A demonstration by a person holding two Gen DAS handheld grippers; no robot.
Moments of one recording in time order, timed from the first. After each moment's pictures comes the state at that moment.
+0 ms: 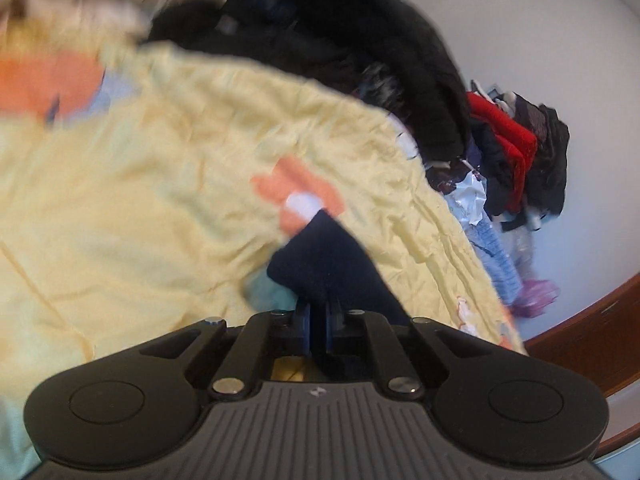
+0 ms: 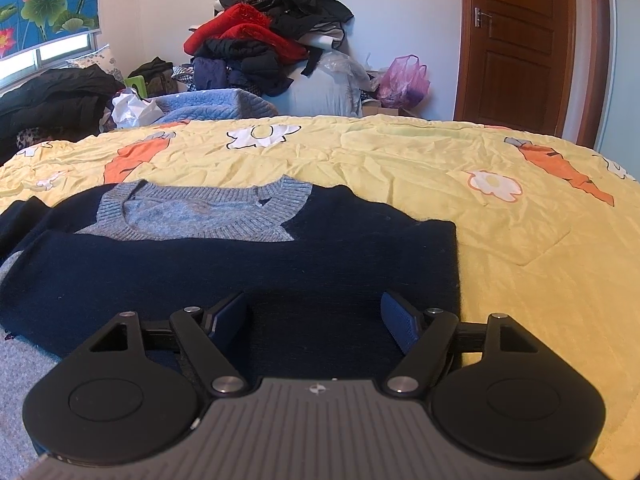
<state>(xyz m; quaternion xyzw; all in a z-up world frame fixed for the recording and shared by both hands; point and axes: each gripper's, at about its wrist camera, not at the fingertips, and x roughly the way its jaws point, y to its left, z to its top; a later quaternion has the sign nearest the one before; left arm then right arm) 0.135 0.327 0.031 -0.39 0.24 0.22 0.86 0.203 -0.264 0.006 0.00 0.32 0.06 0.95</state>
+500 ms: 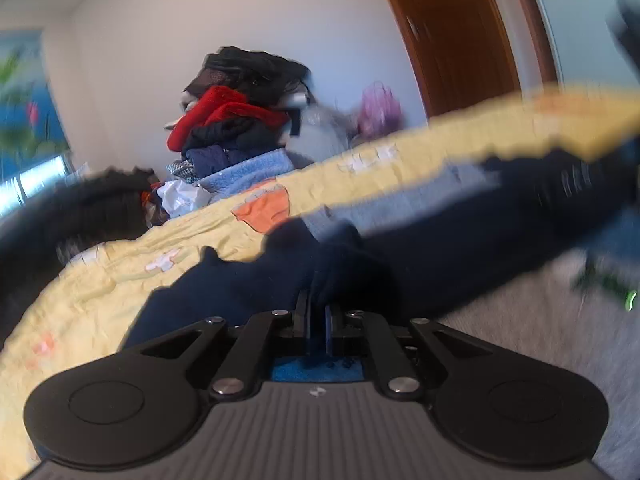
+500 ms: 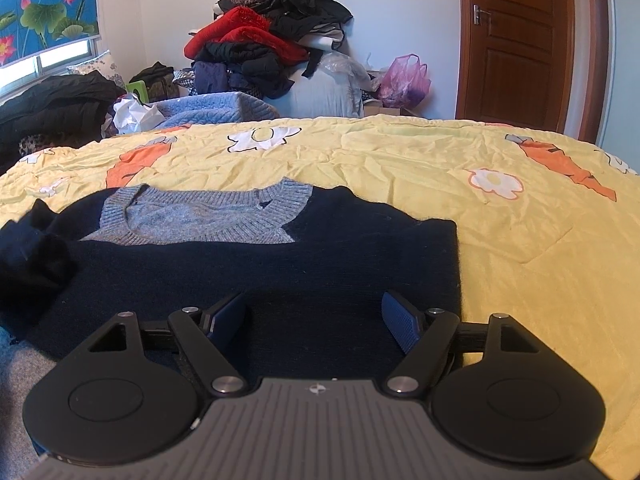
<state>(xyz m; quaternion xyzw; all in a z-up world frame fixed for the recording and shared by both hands) 0.130 -0.050 0.015 0.21 0.22 0.01 0.95 0.202 -0.267 0.006 0.01 0.32 0.06 0.95</state>
